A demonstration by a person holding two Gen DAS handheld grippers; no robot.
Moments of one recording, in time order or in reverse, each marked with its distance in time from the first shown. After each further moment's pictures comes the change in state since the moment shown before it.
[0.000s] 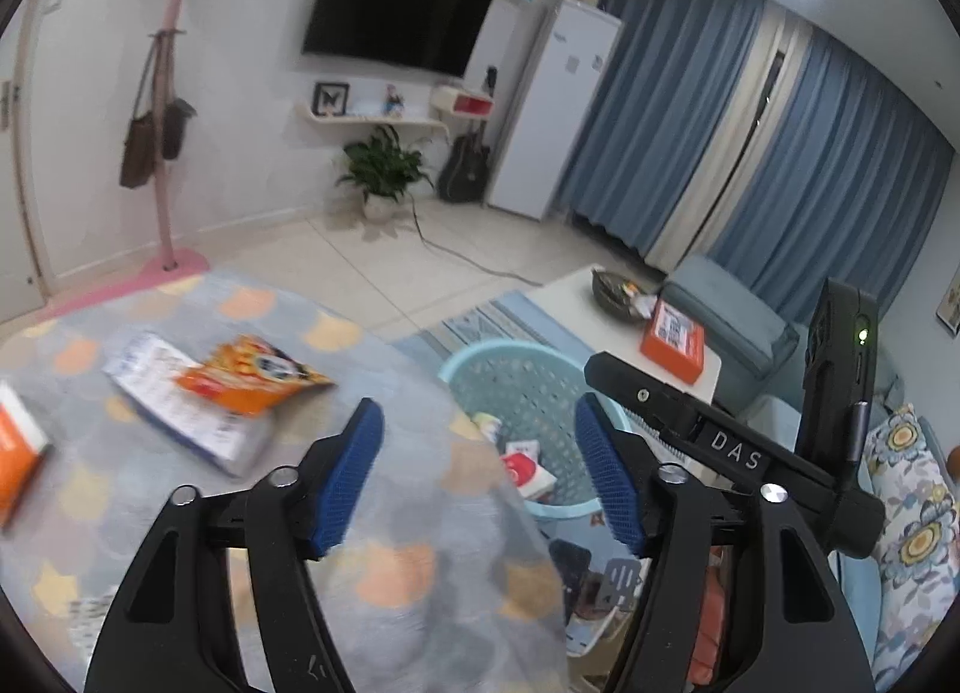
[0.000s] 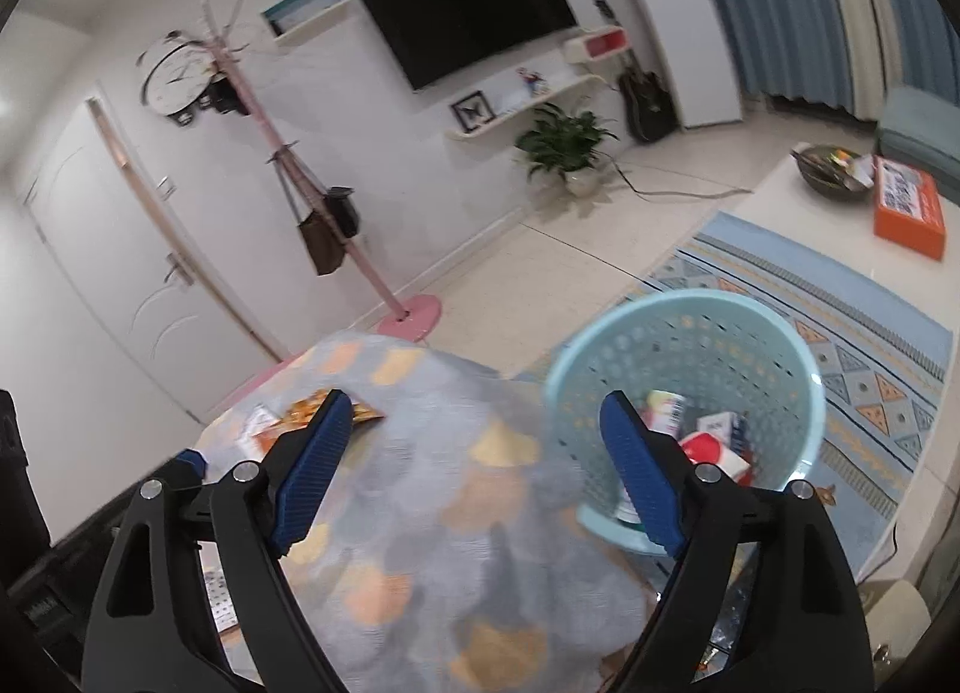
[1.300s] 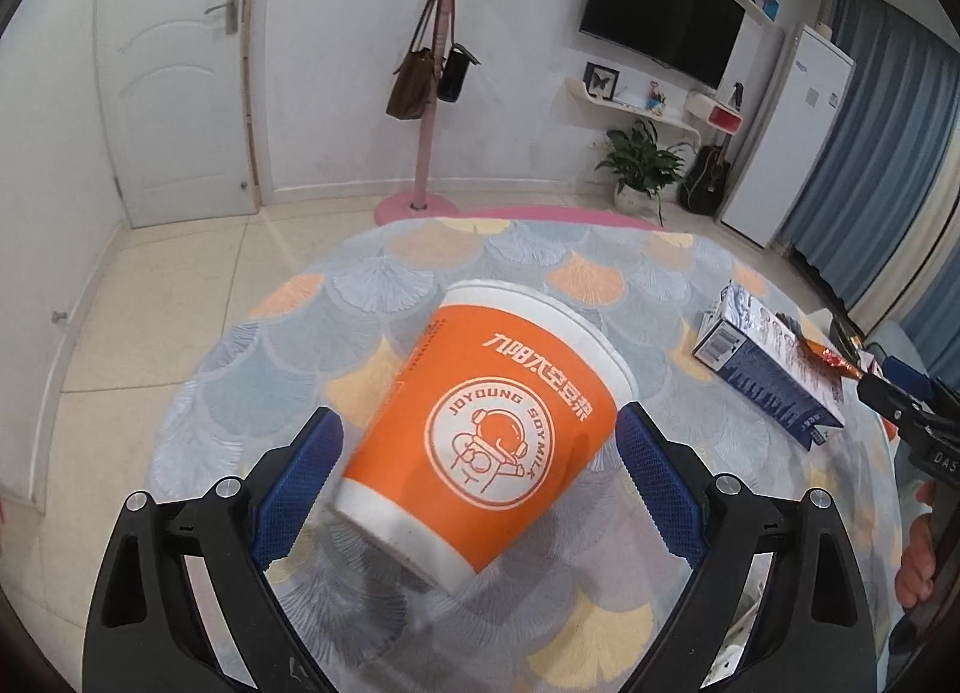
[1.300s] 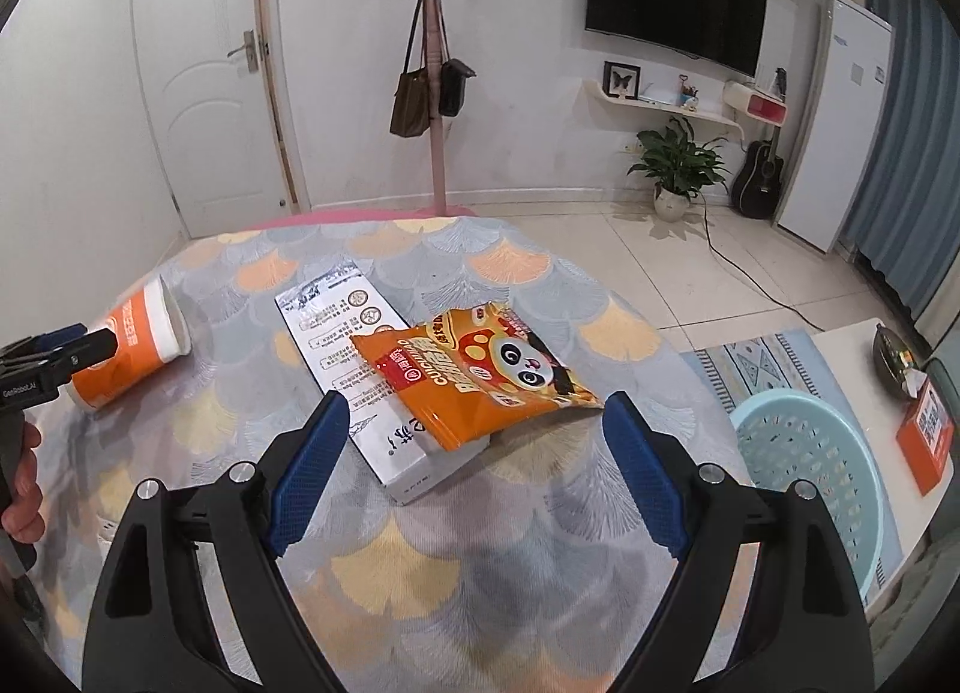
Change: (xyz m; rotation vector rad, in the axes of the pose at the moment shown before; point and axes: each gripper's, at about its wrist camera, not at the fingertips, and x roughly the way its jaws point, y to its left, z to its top) left arm -0.071 0.308 -0.036 -0.232 0.051 0.464; right arm 0.131 0.179 -0.061 -0.556 0.173 -0.057
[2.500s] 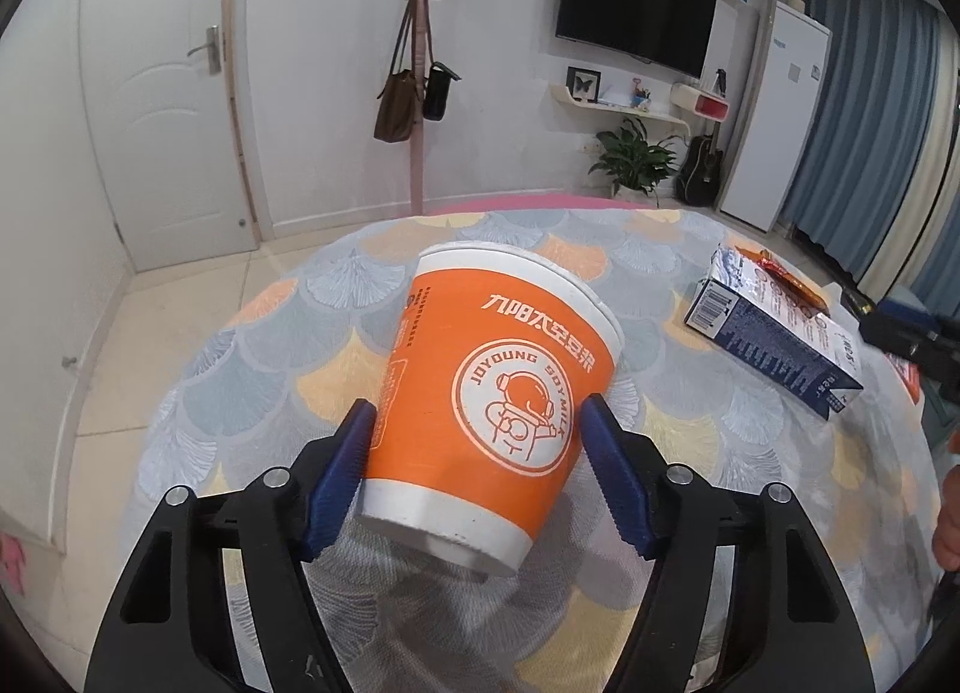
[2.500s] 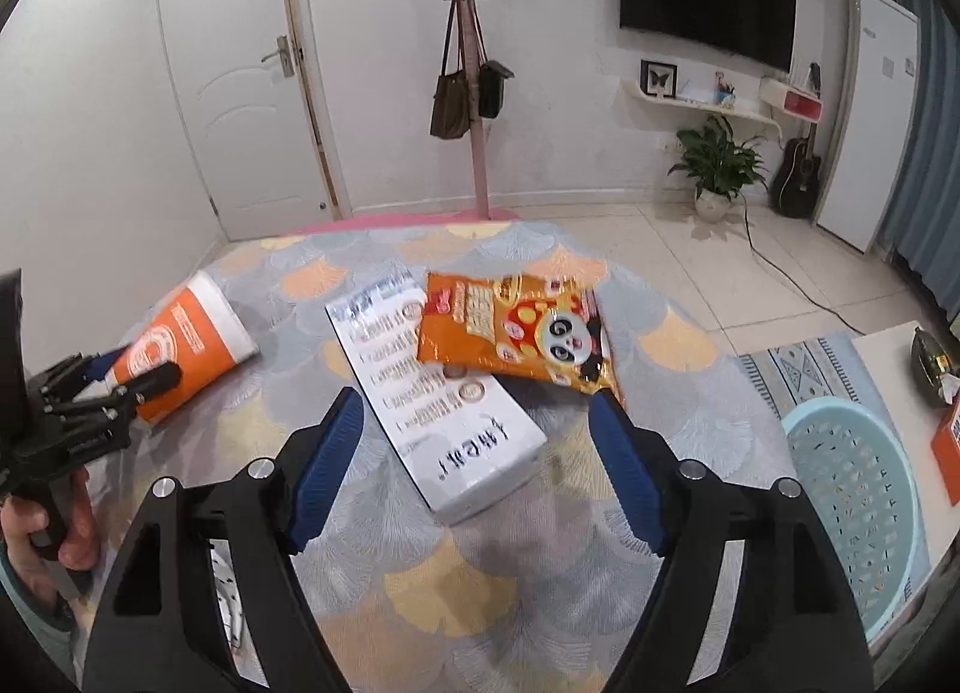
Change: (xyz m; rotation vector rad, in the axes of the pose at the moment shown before) left arm -0.008 -0.024 -0.025 0.089 -0.060 0.030; right arm 0.005 0.012 0.003 0.011 0.005 0.108
